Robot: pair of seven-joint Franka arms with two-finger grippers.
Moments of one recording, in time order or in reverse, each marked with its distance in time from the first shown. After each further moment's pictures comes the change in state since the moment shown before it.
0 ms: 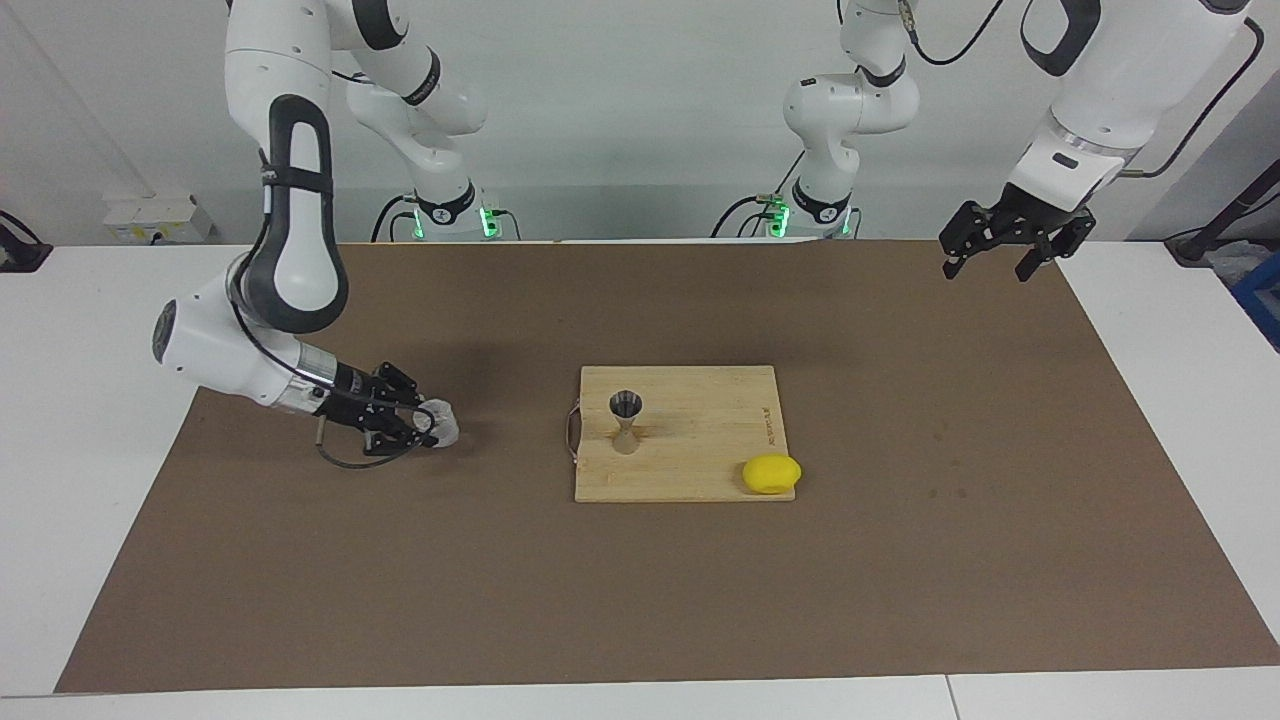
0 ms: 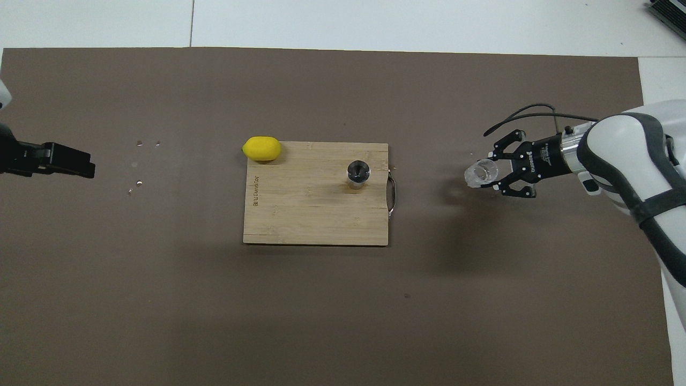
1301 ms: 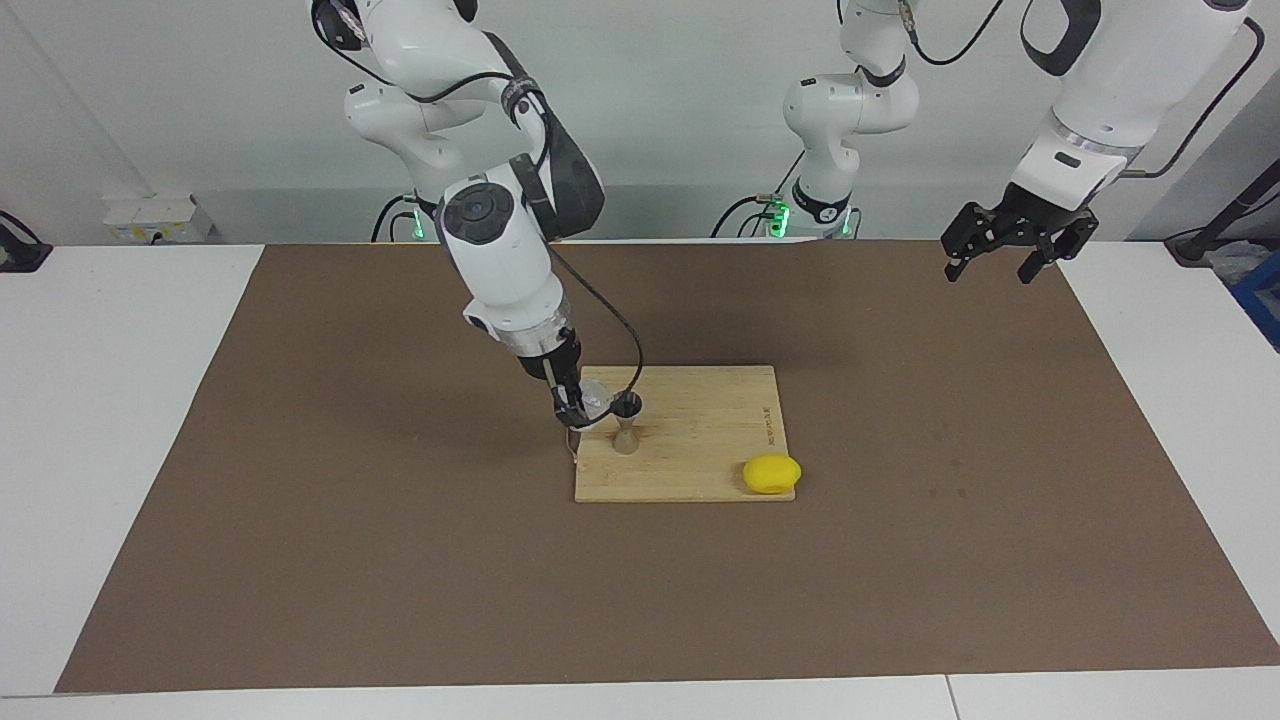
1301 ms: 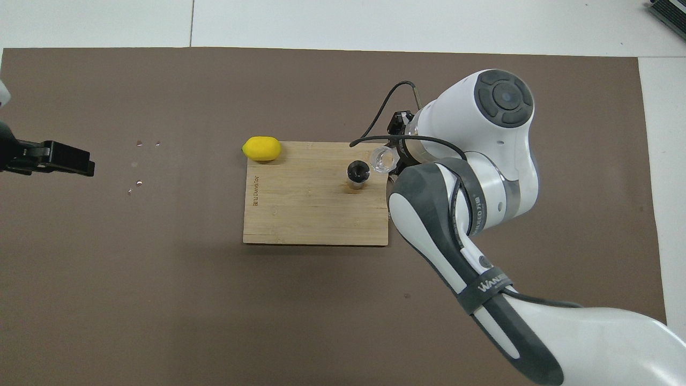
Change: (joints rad) left arm 0.001 0.000 0.001 -0.001 0.000 0.001 0.000; right arm 0.452 0.008 0.003 0.207 -0.579 0.140 0.603
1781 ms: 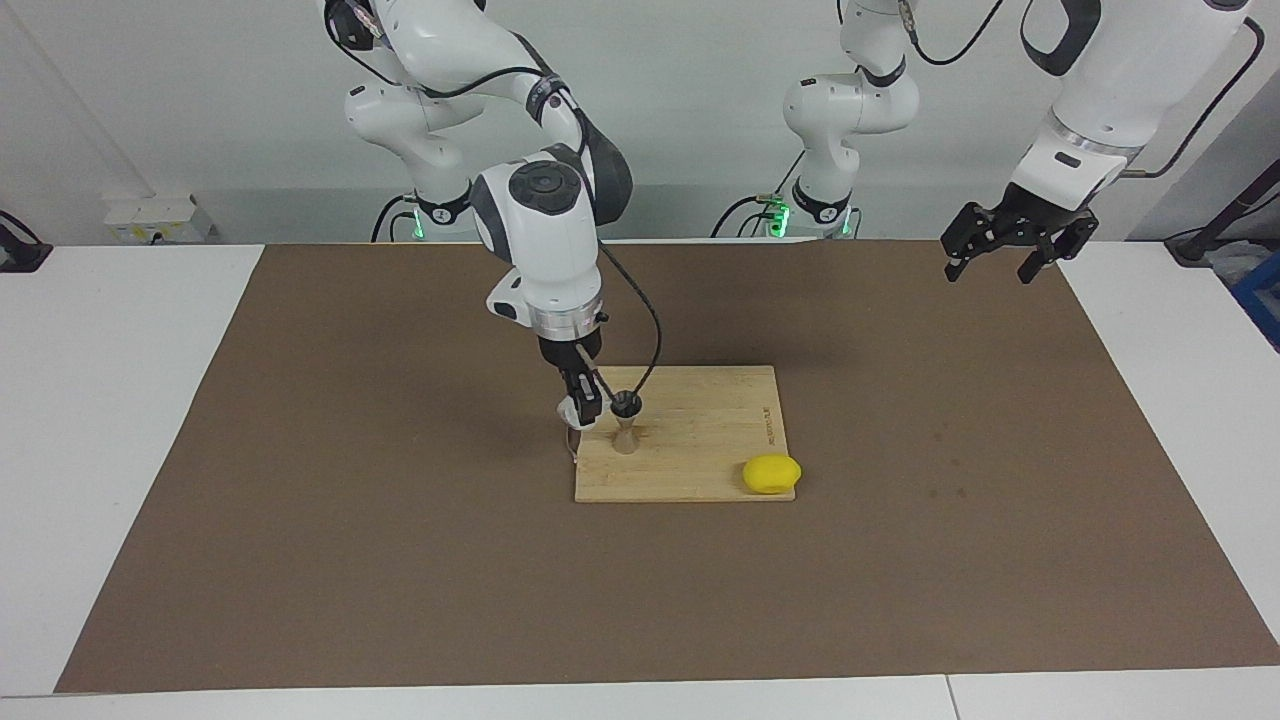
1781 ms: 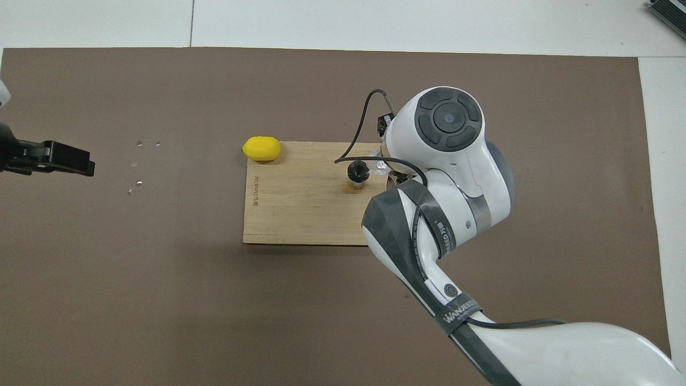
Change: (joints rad) left arm 0.000 0.000 0.000 0.000 0.000 0.000 0.000; right arm 0.059 0.001 0.001 0.031 -0.199 -0.017 0.000
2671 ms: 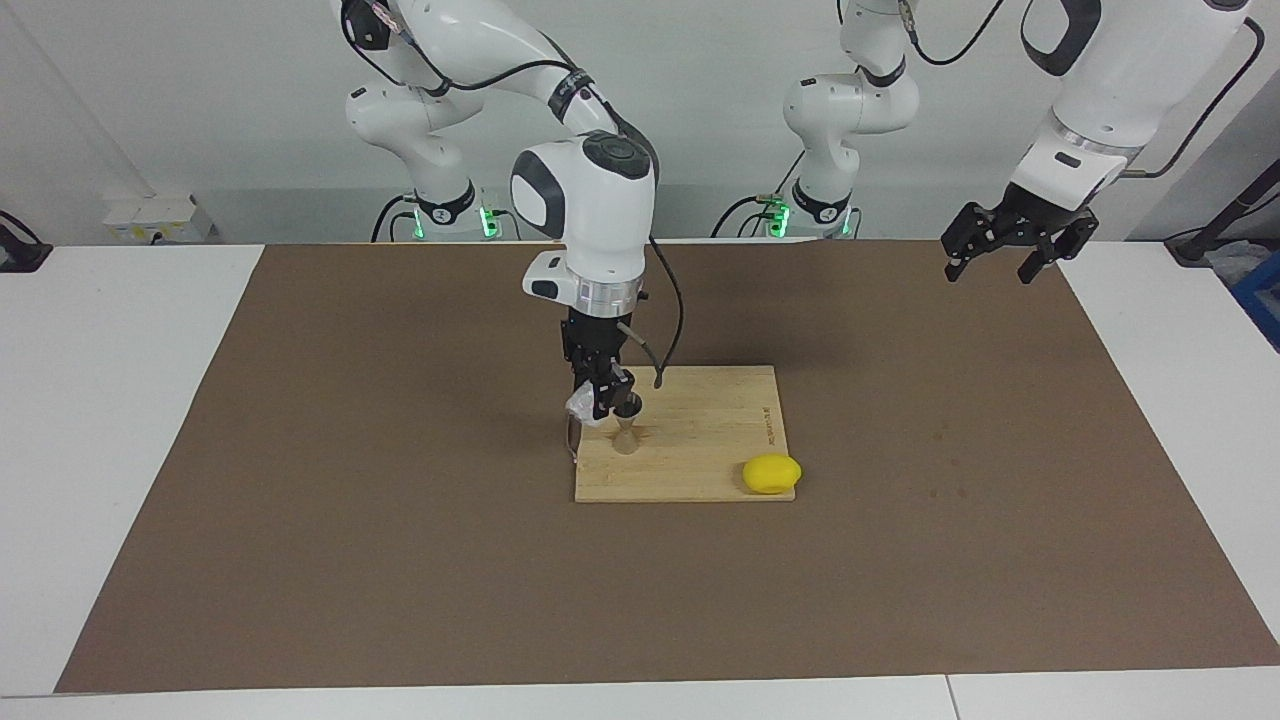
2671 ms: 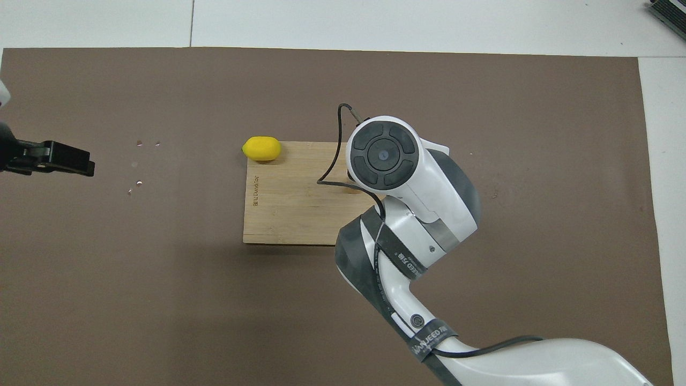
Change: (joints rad) left arm 0.000 0.000 0.000 0.000 0.000 0.000 0.000; right arm 0.078 0.006 0.002 0.017 -0.217 -0.013 0.000
